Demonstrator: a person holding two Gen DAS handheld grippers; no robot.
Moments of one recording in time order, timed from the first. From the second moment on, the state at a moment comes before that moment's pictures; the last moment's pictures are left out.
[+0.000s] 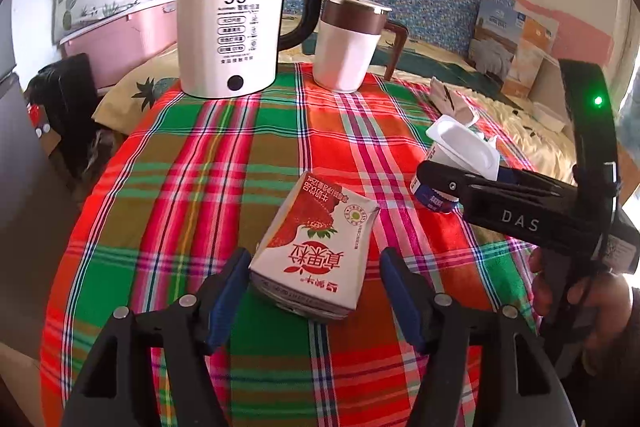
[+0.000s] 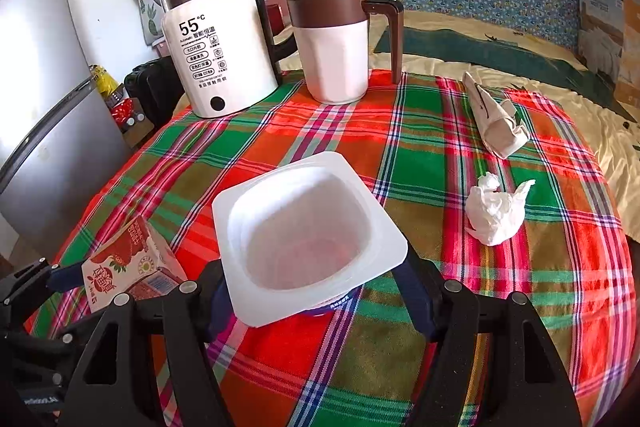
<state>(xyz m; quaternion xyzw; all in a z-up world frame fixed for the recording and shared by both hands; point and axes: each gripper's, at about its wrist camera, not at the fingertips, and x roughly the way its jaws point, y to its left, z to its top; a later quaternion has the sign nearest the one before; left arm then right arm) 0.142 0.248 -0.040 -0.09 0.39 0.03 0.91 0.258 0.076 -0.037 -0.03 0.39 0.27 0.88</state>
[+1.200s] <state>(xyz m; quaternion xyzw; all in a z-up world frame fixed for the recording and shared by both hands) 0.144 0.187 -0.006 -0.06 0.37 -0.01 0.93 0.210 -0.025 -0.007 0.03 0.35 0.21 0.91</state>
